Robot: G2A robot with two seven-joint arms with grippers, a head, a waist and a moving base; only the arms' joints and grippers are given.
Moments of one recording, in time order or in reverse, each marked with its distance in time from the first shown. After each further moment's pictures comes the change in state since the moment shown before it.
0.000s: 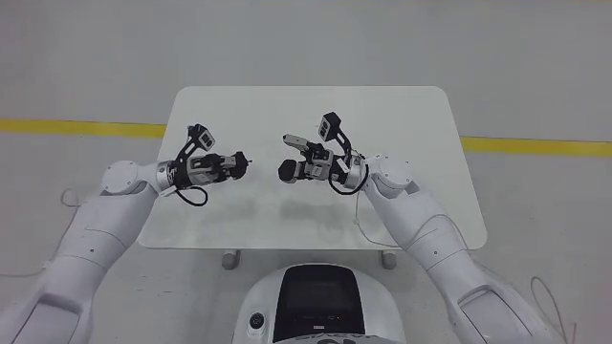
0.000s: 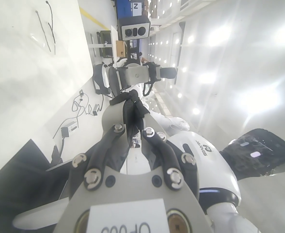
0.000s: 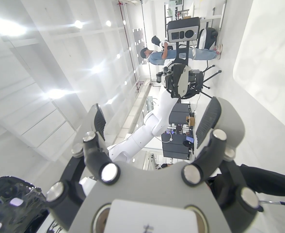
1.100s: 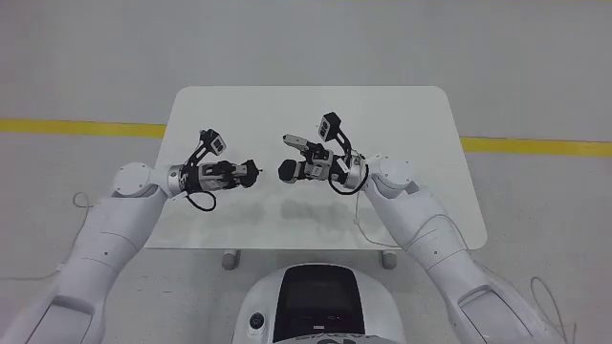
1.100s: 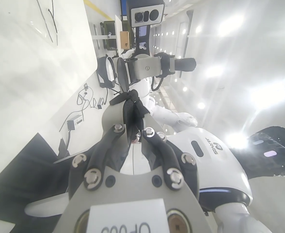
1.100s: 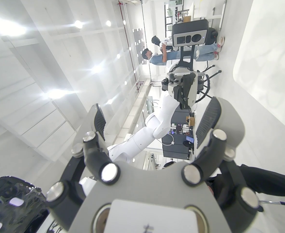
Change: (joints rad) left arm 0.036 -0.053 -0.050 -0.038 0.123 0.000 -0.003; right arm 0.000 0.000 0.000 0.000 0.000 0.000 0.000
